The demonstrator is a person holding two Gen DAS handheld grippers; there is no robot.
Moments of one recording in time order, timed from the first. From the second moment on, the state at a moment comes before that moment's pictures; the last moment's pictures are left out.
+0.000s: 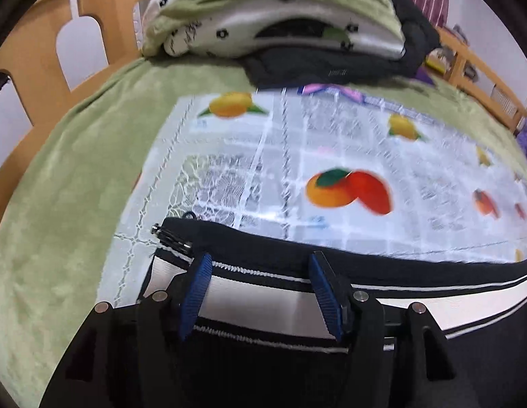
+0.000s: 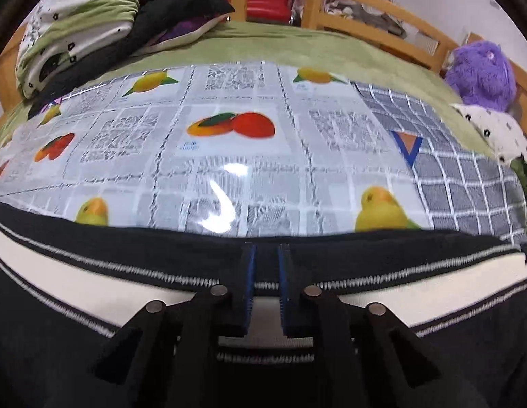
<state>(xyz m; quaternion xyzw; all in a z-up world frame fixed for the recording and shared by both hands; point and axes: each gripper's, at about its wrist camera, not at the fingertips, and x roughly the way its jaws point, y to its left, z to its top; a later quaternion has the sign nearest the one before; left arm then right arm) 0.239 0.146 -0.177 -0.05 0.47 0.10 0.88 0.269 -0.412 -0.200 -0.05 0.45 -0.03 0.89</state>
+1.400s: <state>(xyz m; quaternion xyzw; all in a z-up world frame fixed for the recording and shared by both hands) 0.072 0.230 -0.192 -0.29 0.41 0.11 0.86 0.076 -0.289 -0.031 0.05 0.39 -0.01 0.92</state>
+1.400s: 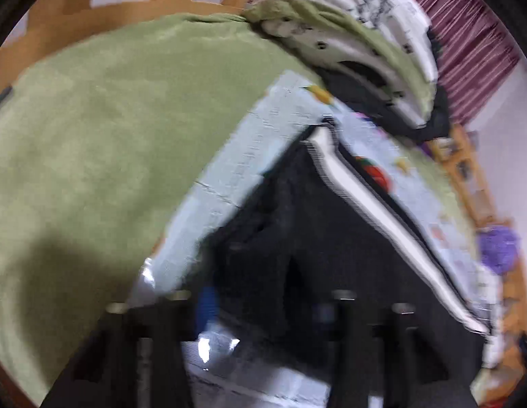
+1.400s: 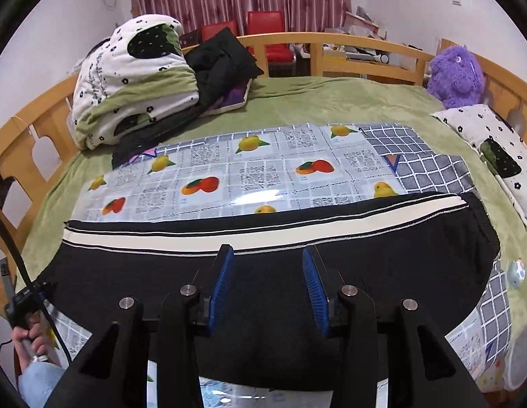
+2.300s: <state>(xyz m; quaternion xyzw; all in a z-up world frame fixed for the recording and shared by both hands) 0.102 -0.153 -0.044 0.07 0.39 -0.05 0.92 0.045 -0.425 -0.125 0.14 0.35 0.00 0.93</state>
